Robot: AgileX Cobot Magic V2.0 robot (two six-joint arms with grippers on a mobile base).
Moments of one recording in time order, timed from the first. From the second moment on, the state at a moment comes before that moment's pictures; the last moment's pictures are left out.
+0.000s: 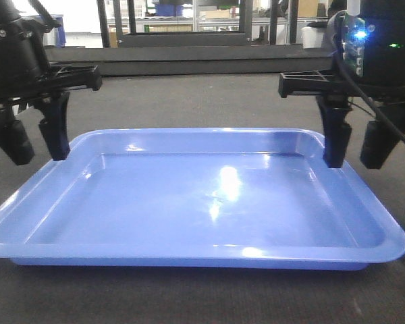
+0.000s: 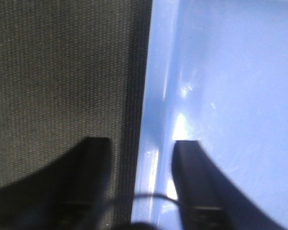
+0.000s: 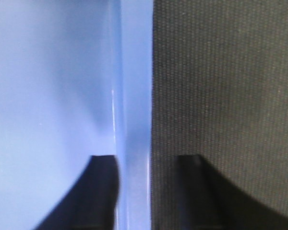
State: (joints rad) left arm -0.38 1.73 -1.29 -0.06 0.96 -0.33; right arm 0.36 1.72 -1.28 0.03 1.02 0.46
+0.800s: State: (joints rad) left arm -0.38 1.78 -1.23 -0.07 0.92 -0.33; right arm 0.36 1.78 -1.28 0.06 0.98 0.46
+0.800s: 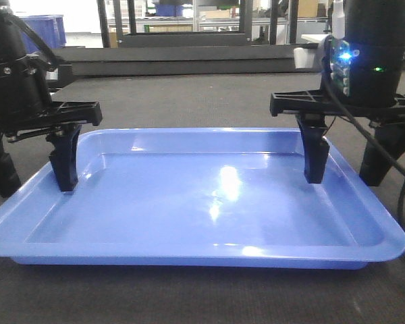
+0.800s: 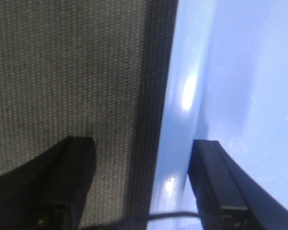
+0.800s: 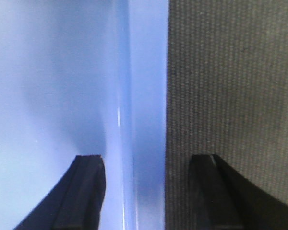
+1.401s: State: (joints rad) left arm -0.38 1.78 -1.23 -0.07 0.92 -0.33; right arm 0.36 1.79 -1.24 0.06 0.96 0.49
